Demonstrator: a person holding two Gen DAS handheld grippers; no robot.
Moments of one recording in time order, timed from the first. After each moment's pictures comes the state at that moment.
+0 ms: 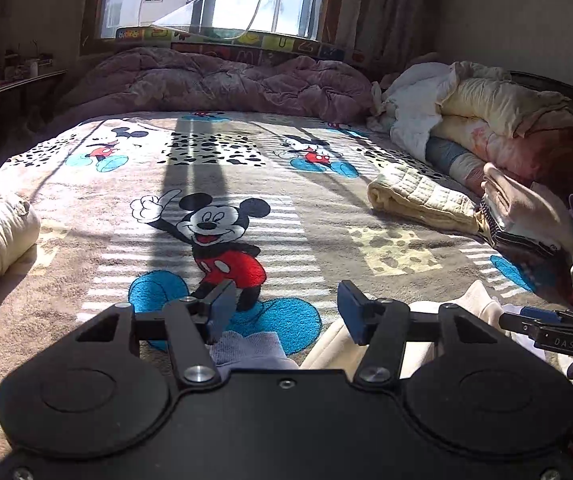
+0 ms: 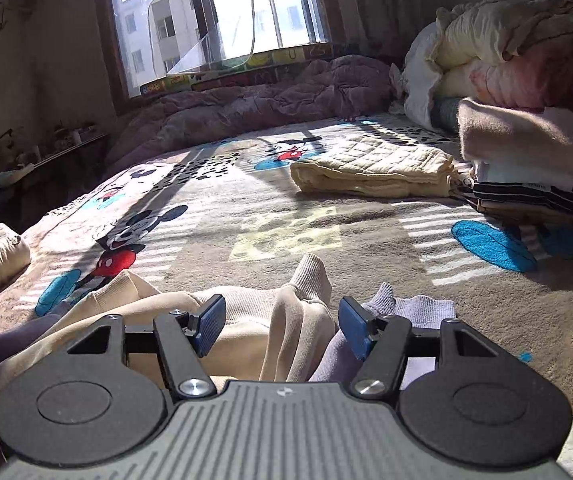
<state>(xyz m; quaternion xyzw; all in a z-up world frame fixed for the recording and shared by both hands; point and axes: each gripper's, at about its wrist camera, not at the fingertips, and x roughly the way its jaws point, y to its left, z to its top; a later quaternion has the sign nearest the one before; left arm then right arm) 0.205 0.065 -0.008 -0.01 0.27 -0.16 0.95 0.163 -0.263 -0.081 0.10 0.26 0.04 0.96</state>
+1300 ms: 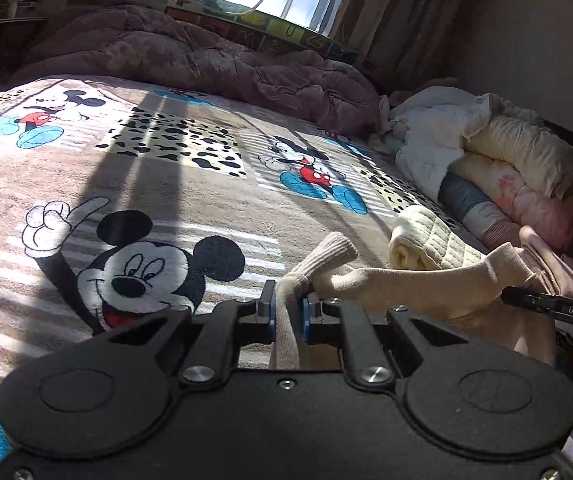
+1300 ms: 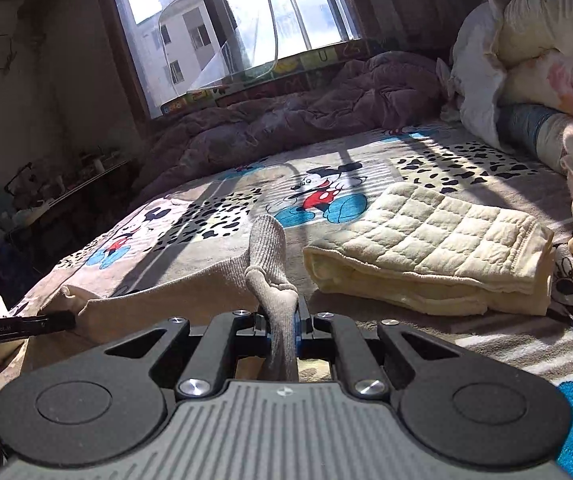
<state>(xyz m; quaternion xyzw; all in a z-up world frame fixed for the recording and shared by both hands) 0.422 0.044 -0.073 -0.13 0.29 -0.17 0.93 0.382 -0.325 -0.063 0.14 0.24 0.11 0.95</state>
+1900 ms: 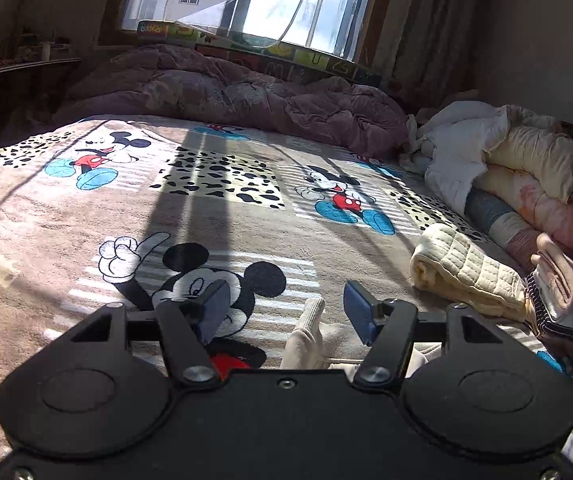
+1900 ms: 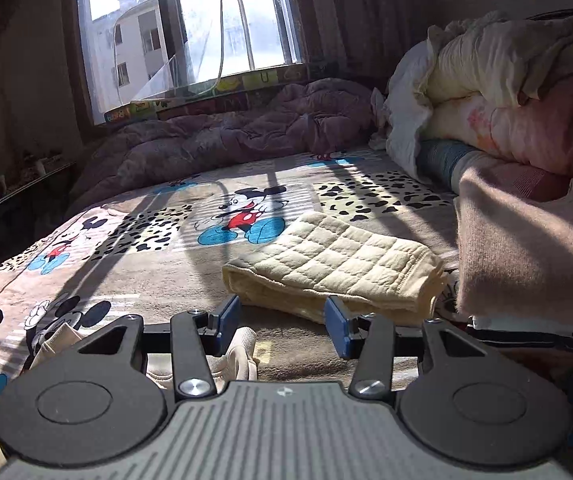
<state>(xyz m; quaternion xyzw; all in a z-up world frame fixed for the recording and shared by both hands) 0.345 0.075 -0.015 -0.10 0.24 -0.10 0.96 0.307 -0.353 -0.022 0.10 0.21 0.01 0.97</state>
